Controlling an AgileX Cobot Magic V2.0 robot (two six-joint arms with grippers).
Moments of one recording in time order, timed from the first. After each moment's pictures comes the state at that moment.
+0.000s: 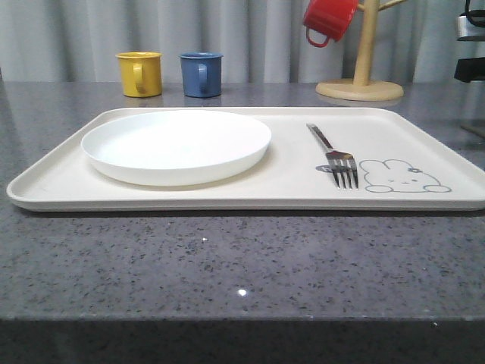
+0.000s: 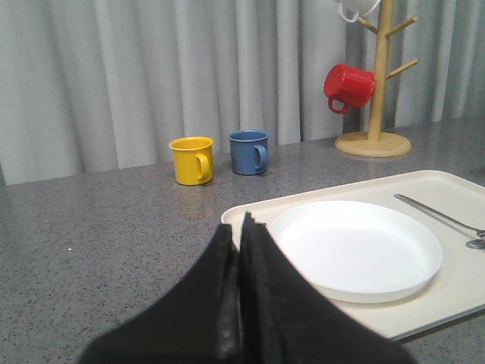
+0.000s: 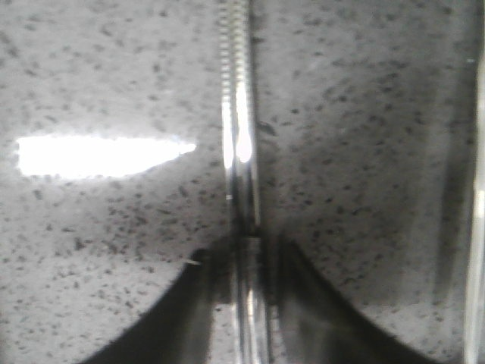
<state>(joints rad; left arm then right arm) -0.30 0.00 -0.35 -0.10 0.40 0.17 -0.07 1.84 -1.51 0.03 1.18 -0.03</state>
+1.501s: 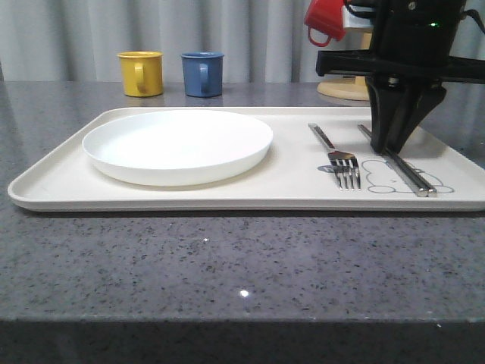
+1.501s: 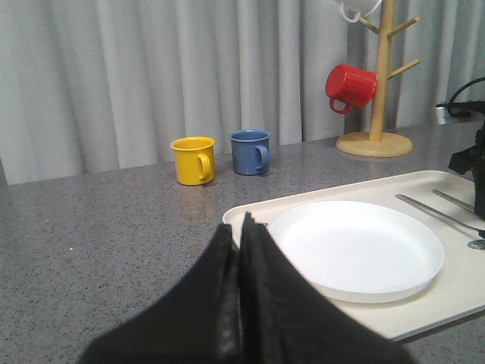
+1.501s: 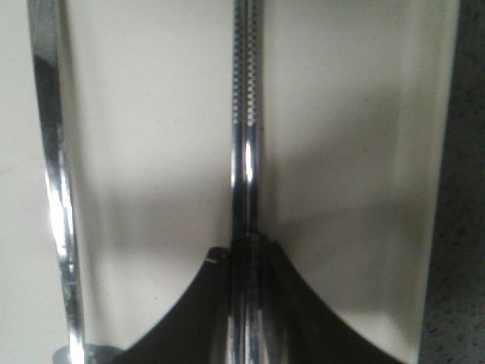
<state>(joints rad) -0.30 -0.01 -0.35 -0.10 0.40 0.17 0.30 1.82 -1.50 0.03 1.11 0.40</state>
